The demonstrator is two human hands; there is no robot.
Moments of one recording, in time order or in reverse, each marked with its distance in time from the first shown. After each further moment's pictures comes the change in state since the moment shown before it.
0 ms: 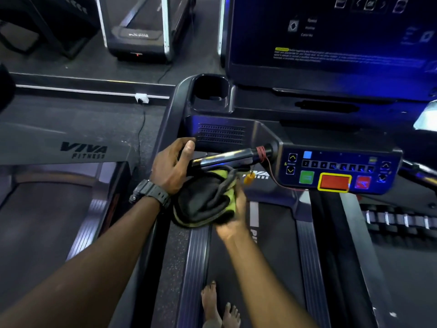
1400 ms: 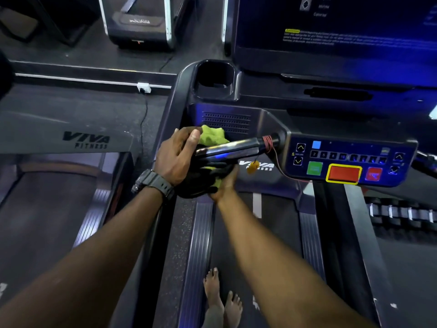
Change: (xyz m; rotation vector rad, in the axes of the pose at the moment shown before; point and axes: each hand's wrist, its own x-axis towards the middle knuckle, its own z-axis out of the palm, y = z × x) left_hand 0.001 -0.002 0.005 -0.066 -0.016 0.022; right_hand 0.060 0.007 0.024 0.006 0.185 -0.068
